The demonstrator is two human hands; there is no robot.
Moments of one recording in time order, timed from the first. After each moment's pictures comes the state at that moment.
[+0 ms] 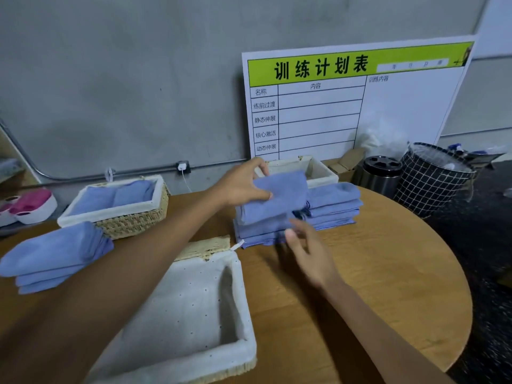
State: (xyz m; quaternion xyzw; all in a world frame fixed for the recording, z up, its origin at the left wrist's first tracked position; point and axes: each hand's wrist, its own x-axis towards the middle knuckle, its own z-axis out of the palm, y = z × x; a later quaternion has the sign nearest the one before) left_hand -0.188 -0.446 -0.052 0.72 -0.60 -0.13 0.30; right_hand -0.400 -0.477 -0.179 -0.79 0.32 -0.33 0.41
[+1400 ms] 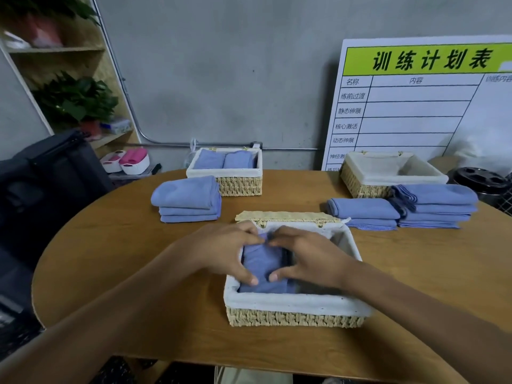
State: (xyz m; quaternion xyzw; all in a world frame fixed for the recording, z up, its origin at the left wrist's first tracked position) left_hand -0.139 -0.151 -0.098 0.79 -0.60 -0.12 -0.02; right_hand -0.295 -0.318 -0.125 -0.99 -0.01 -0.06 0.15
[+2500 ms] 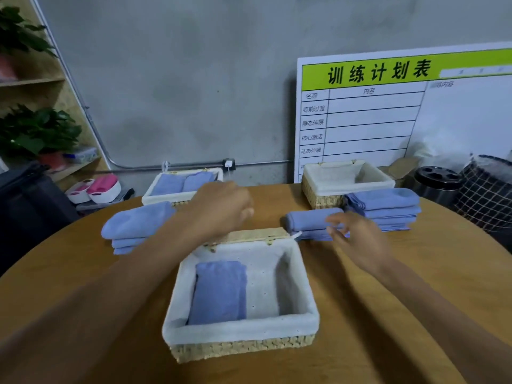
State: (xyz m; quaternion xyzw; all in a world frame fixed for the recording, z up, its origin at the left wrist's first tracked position) left_hand -0.181 -0.265 -0.017 0.81 -0.58 0.10 -0.03; right_hand -0.391 -0.465 -0.131 -0.90 0.29 -0.28 0.18
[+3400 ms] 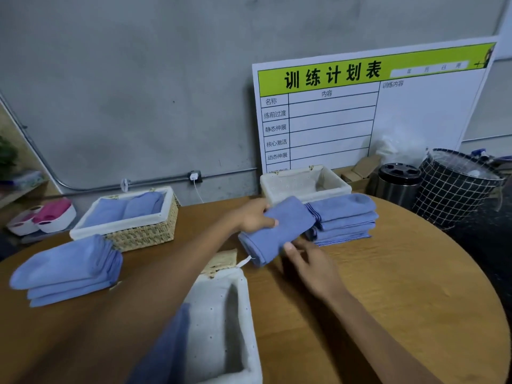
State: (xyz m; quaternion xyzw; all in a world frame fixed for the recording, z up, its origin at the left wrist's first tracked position) left_hand -0.189 -0.466 -0.085 0.77 -0.59 -0.20 0.16; right_hand -0.380 -0.494 -0.186 -0.81 0.33 -0.29 0.38
